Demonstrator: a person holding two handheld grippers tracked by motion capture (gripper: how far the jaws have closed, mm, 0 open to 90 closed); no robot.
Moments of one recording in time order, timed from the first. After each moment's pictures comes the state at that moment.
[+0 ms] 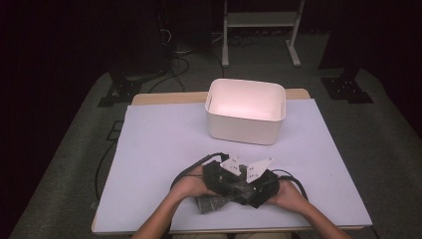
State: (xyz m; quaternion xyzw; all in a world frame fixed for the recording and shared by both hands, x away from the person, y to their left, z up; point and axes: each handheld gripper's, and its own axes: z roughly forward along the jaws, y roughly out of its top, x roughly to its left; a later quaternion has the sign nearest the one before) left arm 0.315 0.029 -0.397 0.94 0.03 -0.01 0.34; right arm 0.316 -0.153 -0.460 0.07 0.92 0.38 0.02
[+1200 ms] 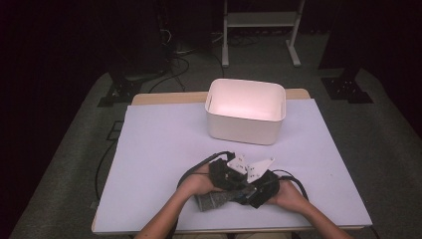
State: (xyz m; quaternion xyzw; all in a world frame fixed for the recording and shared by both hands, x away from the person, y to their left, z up) left arm 0.325 0.022 -0.406 0.95 0.02 0.02 0.32; right arm 0.316 -0.154 -0.462 0.07 0.92 0.39 0.02
